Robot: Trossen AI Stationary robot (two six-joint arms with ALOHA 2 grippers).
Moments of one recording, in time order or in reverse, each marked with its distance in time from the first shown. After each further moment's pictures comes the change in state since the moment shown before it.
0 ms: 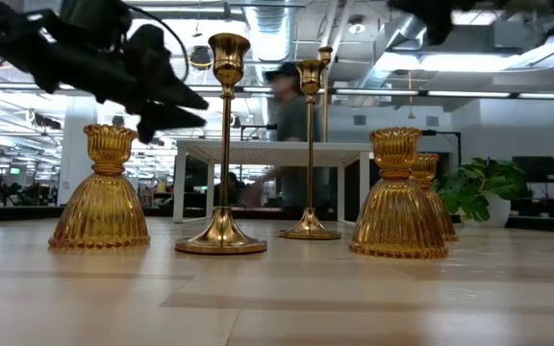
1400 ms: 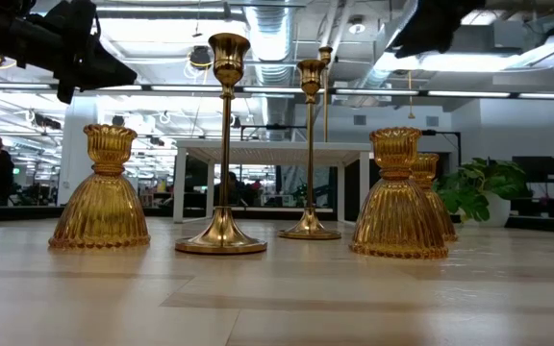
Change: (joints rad) left arm 0.087 -0.831 0.000 -0.692 -0.379 0.109; right arm -0.445 0.245 0.489 -0.794 -0.119 -0.244
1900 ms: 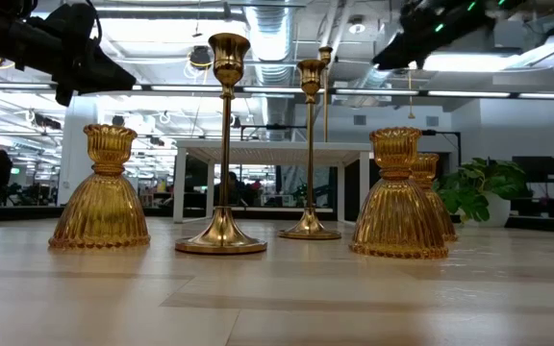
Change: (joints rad) left arm 0.000 0.000 0.000 -0.031 0.000 0.000; right arm -0.534 0.180 0.000 0.442 -0.409 -0.251
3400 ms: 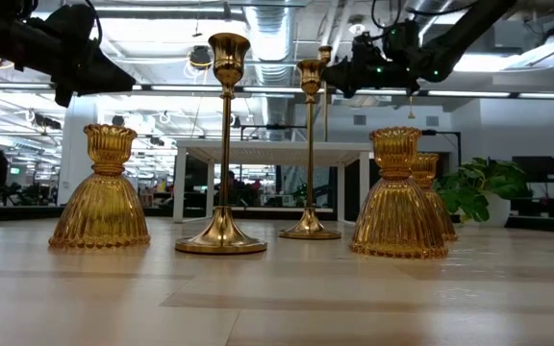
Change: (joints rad) left arm 0.000 0.000 0.000 -0.014 0.004 -0.008; right arm 0.092 0.509 0.008 0.908 -0.374 0.299
